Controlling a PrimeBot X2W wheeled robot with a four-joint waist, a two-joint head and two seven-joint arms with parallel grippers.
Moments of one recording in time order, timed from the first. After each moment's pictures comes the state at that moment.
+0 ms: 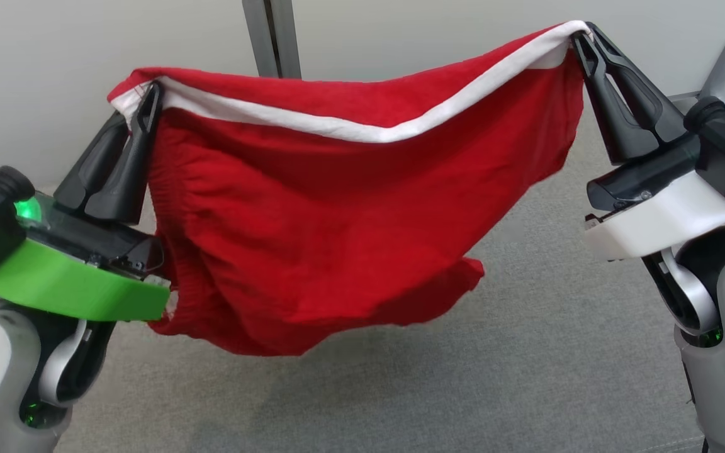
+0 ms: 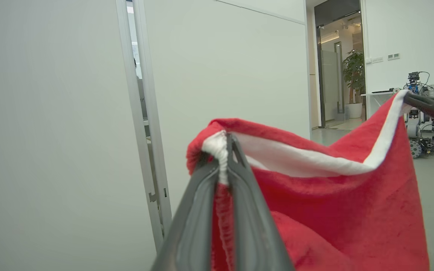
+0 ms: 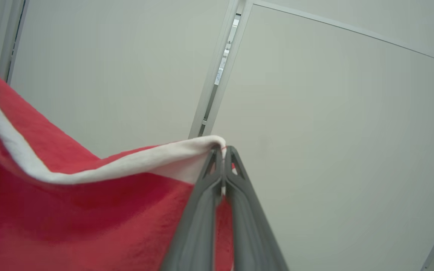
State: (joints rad) left arm -0.44 0.59 -0.40 -0.34 -0.71 0.05 0.00; right arm -0.48 -0.21 0.15 -0.37 0.14 0.13 0.23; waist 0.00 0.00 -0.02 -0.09
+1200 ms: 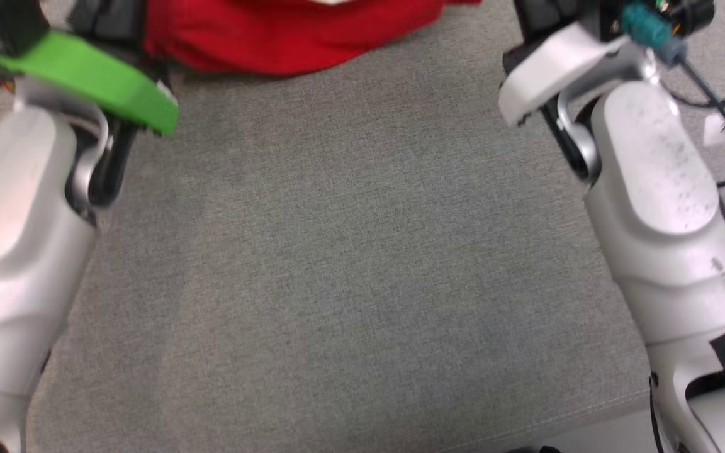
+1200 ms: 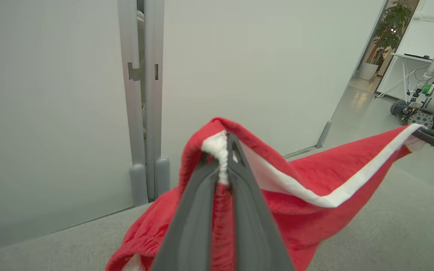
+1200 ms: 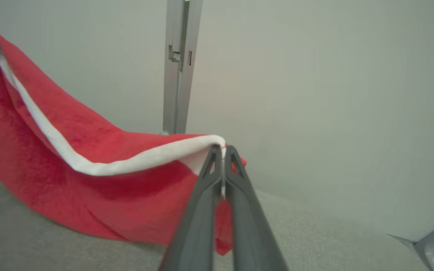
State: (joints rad) left arm -1.01 0.40 -0.61 0.48 -0.77 -0.13 -0.24; right arm -0.99 -0.06 0.22 0.50 0.03 0.13 -0.15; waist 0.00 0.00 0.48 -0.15
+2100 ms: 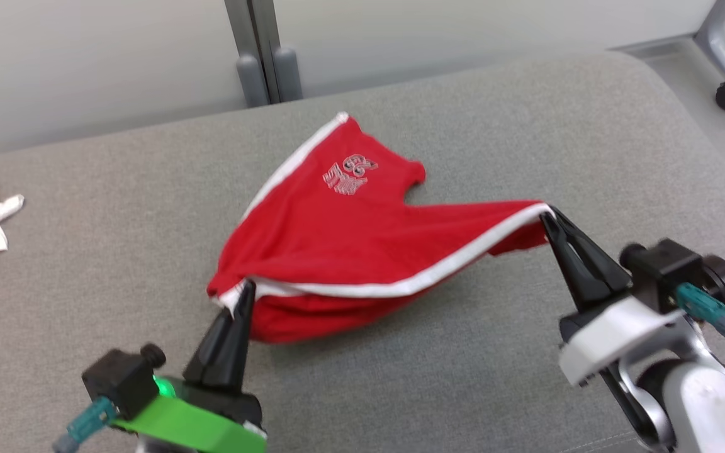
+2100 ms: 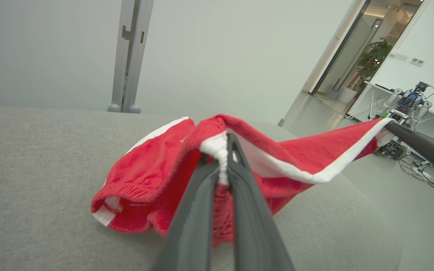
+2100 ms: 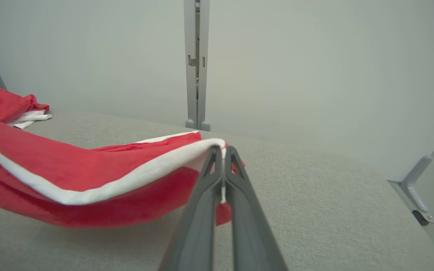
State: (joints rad) left arm -0.09 0.39 -0.53 -0.11 -0.78 0.02 -0.25; right arm -0.15 -0.14 0.14 -0.20 0.15 0.13 0.14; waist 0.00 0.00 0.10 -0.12
